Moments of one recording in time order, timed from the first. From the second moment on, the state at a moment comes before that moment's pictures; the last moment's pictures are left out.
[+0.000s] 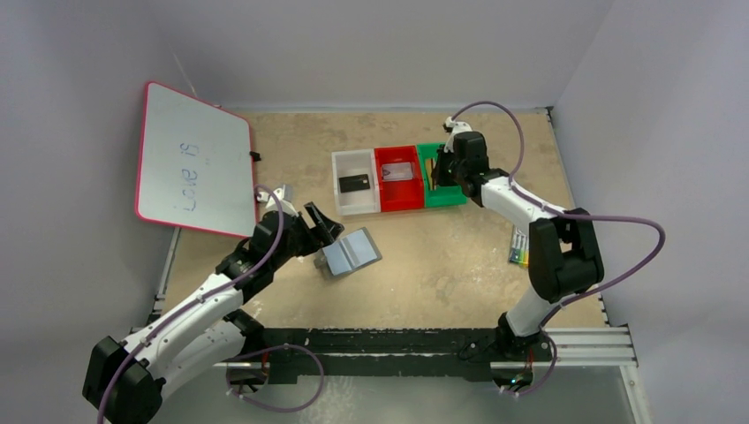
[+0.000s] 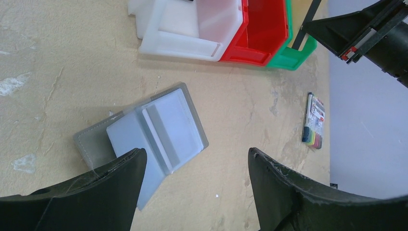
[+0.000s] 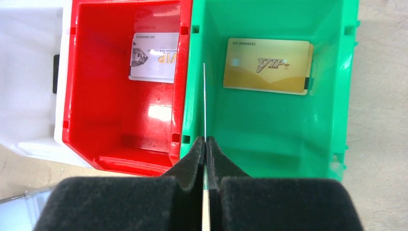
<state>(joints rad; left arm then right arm) -0.58 0.84 0.50 -0.14 -0.08 -0.90 0.30 1.65 1.09 -0.07 -0.03 0.24</state>
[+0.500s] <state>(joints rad) -0.58 0.85 0.50 -0.13 -0.08 -0.90 0.34 1.67 1.09 -0.08 -0.08 0.31</state>
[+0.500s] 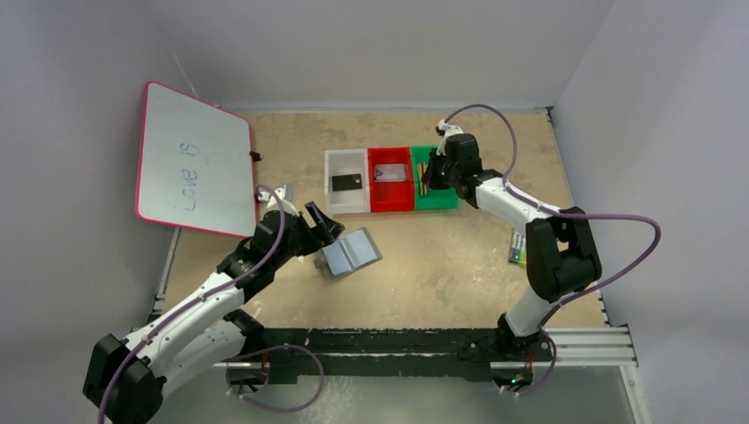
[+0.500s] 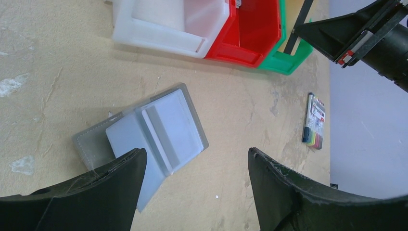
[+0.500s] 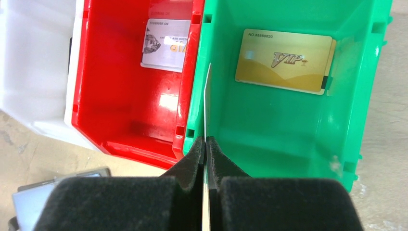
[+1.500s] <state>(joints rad) -0.58 0.84 0.50 -0.12 -0.08 -0.90 0.39 1.61 1.03 0.09 -0.08 -0.64</state>
